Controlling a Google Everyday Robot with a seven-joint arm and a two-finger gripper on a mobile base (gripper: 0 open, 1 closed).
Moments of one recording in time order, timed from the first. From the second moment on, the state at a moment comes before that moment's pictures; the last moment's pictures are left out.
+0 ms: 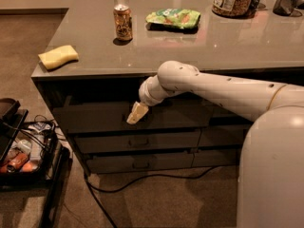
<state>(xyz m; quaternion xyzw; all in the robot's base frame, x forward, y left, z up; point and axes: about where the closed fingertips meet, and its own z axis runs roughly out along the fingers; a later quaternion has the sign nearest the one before) 0.707 0.051 0.668 -0.61 0.70 0.10 0.36</state>
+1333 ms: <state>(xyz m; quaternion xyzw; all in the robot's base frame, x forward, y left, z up) 0.674 0.060 0.681 -0.60 0.69 0.12 0.37</state>
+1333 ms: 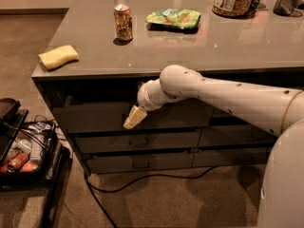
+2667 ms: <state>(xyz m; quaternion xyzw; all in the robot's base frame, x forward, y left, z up) 0.643 0.035 0.675 -0.58 0.72 0.10 0.37</state>
